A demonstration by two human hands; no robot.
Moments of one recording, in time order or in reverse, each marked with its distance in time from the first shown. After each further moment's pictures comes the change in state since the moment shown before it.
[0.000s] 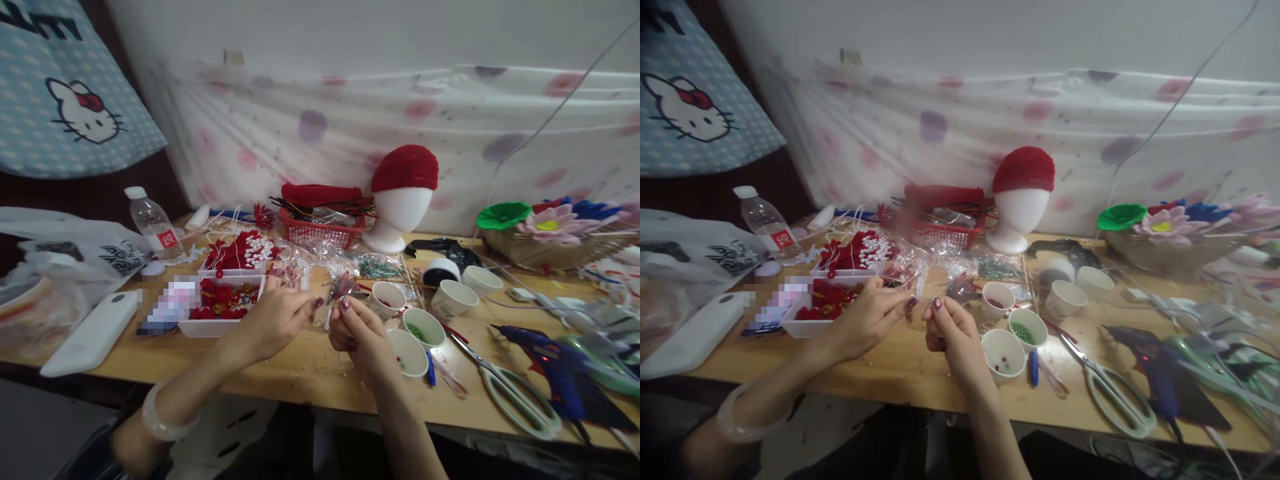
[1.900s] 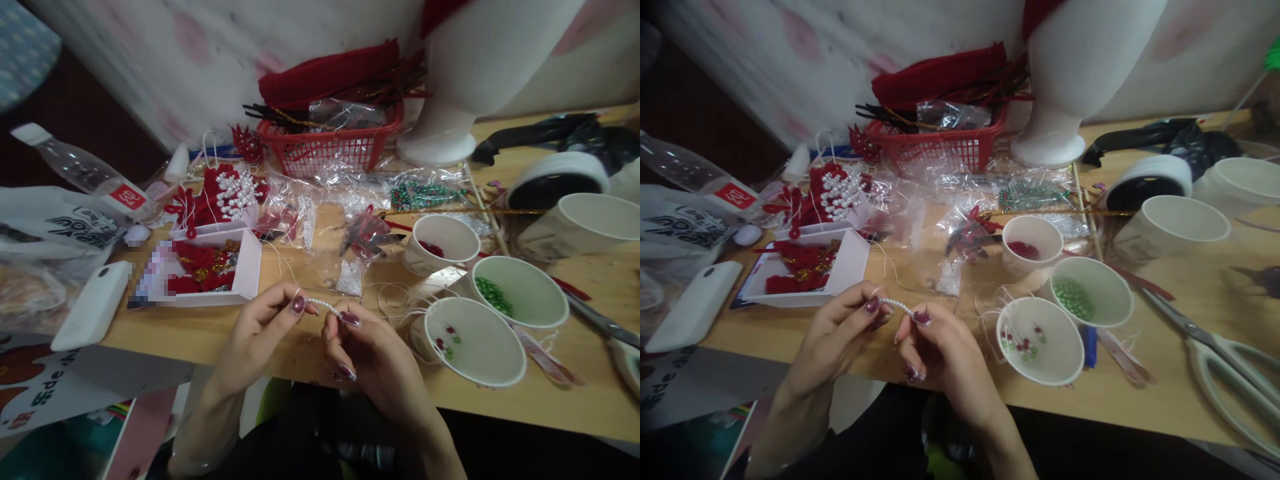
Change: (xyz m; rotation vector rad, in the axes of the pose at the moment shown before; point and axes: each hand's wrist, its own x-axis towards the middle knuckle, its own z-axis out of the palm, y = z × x) left_hand -0.041 -0.016 0.058 -0.661 0.222 -0.581; right_hand -0.031 0.046 -0.019 0.366 -0.002 0.349
